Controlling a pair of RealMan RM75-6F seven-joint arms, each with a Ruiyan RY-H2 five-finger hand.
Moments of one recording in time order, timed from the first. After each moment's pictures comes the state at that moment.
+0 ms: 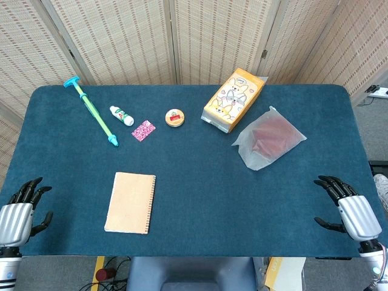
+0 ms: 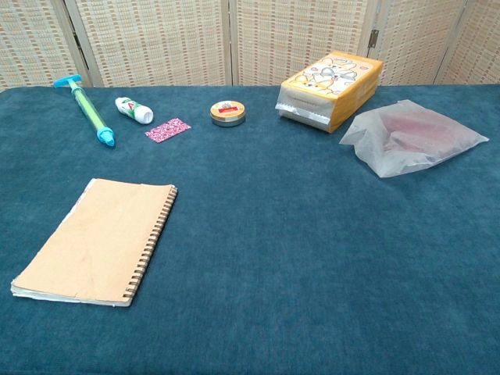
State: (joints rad) left arm -0.10 -1.15 -0.06 -1.69 1.46 1.48 0.18; right arm 0.12 -1.08 0.00 -1.53 -1.65 1.48 0.22
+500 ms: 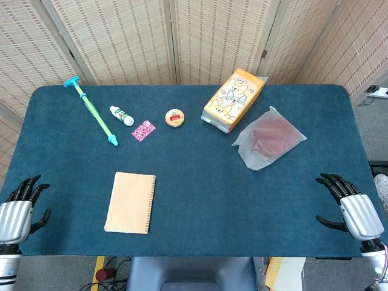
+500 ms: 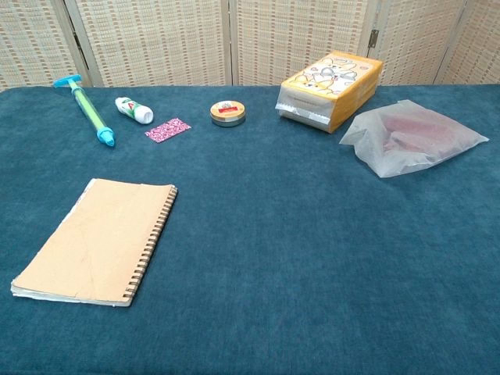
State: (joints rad) left arm -0.12 -1.18 -0.07 -1.61 1.46 1.48 0.17; right arm 0.12 -1.07 0.01 -1.54 -1.65 1.50 0.21
